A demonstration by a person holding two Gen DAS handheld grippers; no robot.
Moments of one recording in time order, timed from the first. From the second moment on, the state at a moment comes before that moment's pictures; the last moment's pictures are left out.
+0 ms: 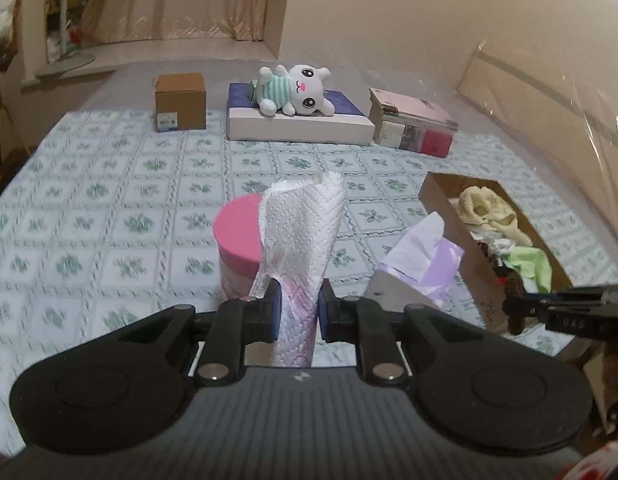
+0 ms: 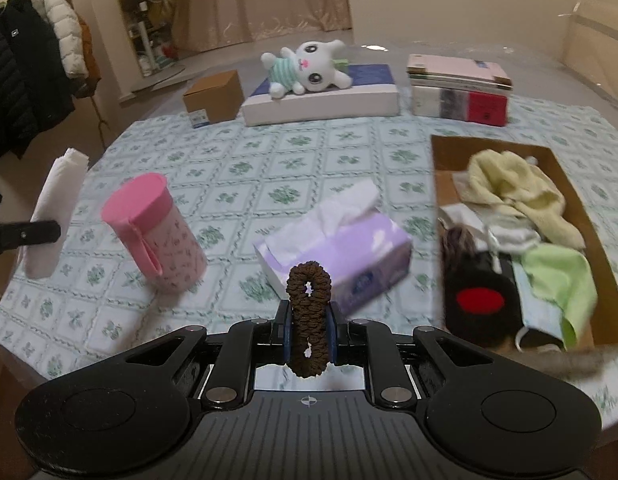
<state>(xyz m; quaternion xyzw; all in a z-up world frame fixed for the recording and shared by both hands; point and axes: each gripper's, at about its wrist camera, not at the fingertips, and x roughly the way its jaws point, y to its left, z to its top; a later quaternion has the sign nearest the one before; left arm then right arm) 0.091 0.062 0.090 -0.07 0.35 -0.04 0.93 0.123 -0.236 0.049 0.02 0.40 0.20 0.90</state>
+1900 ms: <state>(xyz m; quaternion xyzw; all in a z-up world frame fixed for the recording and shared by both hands) 0.217 -0.237 0.023 -0.11 0.40 -0.20 0.89 0.162 -0.431 0.029 0.09 0.37 0.06 0.92</state>
